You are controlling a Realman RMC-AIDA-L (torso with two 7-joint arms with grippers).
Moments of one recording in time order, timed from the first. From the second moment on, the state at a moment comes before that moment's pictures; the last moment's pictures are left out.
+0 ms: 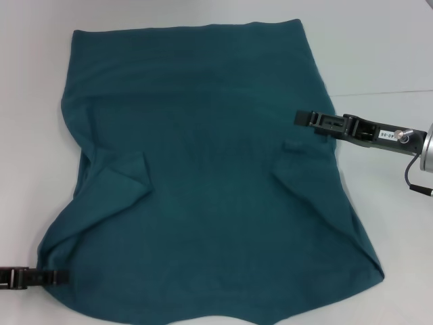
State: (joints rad) left arm -0.48 -2.08 0.47 0.90 2.55 1.54 -2.09; right arm 0.61 2.01 -0.66 -0.54 -1.83 -1.26 2.00
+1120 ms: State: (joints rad) left arm -0.50 -2.08 0.46 0.92 2.54 1.54 -2.10; right arm 0.59 1.99 -0.67 -0.54 -1.84 -1.27 2.01
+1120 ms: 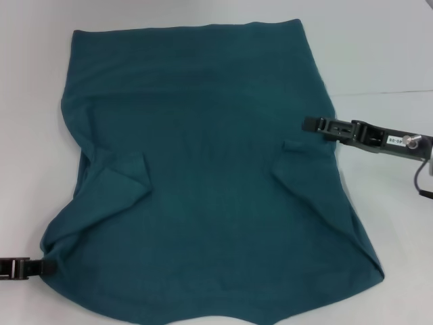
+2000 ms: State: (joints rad) left arm -0.50 -2.09 0.46 0.92 2.48 1.54 -2.10; right arm 0.48 1.91 -0.68 -0.53 -2.02 -1.34 2.21
